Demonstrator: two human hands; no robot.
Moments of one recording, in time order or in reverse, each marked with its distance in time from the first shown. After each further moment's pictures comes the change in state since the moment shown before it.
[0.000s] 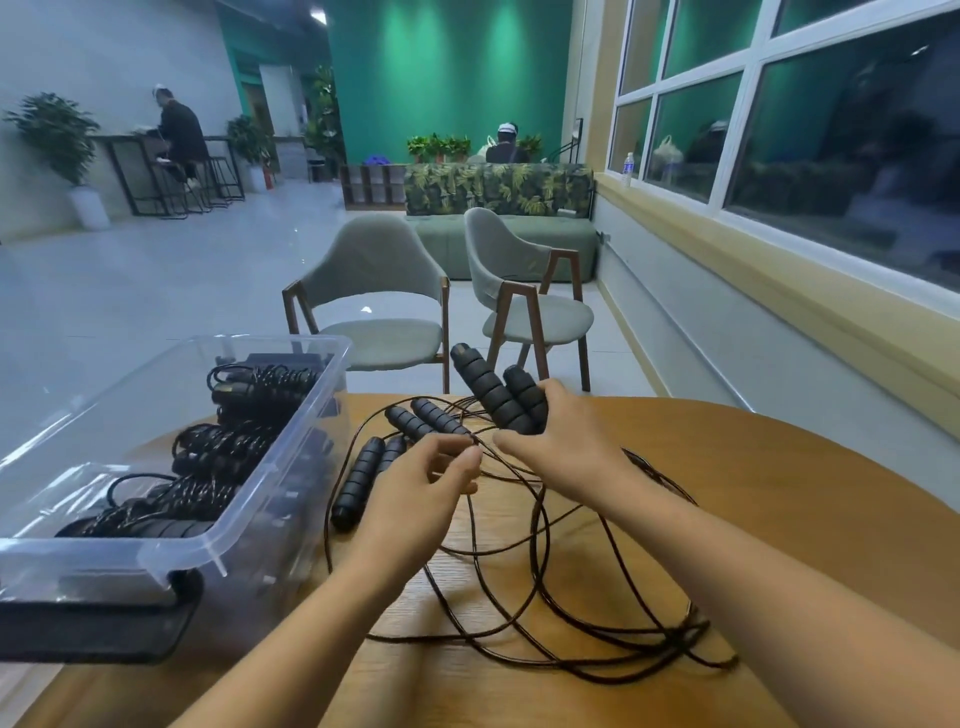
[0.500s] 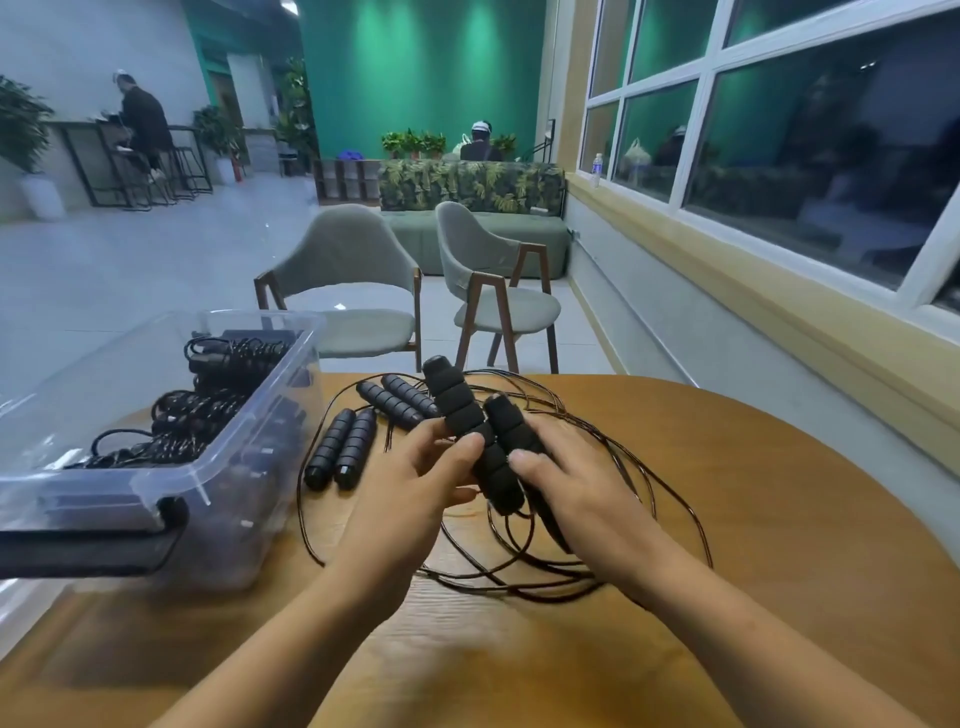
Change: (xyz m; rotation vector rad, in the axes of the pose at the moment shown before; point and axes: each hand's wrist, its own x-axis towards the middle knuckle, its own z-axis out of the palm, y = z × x) left_hand -0.084 0.040 0.023 -0.410 -0.139 0.032; right_hand -0.142 0.002 -0.042 0.289 -0.088 -0.137
